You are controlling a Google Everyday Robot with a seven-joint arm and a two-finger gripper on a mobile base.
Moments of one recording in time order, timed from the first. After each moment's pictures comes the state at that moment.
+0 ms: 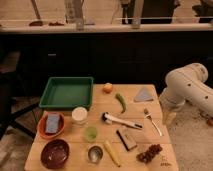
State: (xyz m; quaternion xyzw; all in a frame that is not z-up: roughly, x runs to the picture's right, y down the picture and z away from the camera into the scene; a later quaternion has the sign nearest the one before) arm 0.286 0.111 0.683 -0.28 0.02 0.02 0.96
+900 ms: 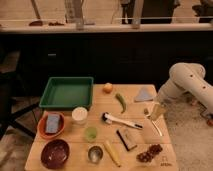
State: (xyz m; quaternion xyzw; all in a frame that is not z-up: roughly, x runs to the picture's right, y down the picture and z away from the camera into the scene) arm 0.249 0.108 0.733 -0.35 -0.06 0.24 0.90
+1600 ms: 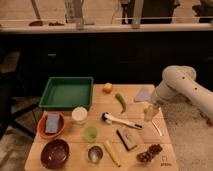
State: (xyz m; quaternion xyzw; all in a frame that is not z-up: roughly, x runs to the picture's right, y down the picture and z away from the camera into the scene) arm 0.230 0.115 0.742 -0.35 -0.06 0.23 0.91
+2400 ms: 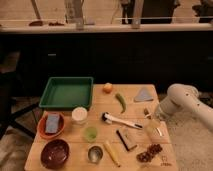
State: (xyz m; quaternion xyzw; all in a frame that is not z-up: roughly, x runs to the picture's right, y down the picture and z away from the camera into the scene) arm 0.263 0.200 0.788 -0.39 -0.05 0.33 0.86
